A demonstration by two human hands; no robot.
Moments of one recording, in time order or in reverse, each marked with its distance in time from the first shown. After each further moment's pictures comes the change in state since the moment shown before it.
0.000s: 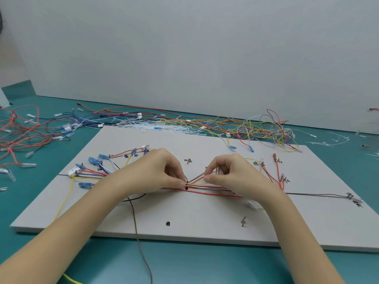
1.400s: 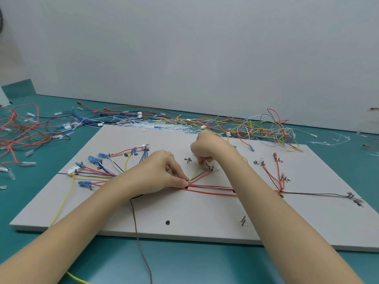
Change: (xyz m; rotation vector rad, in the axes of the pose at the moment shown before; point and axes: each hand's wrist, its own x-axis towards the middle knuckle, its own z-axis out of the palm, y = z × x) left_hand 0.005 -0.007 0.012 -0.045 0.103 -0.074; right_hand 0.088 -0.051 0.014 -0.457 -0.091 0.401
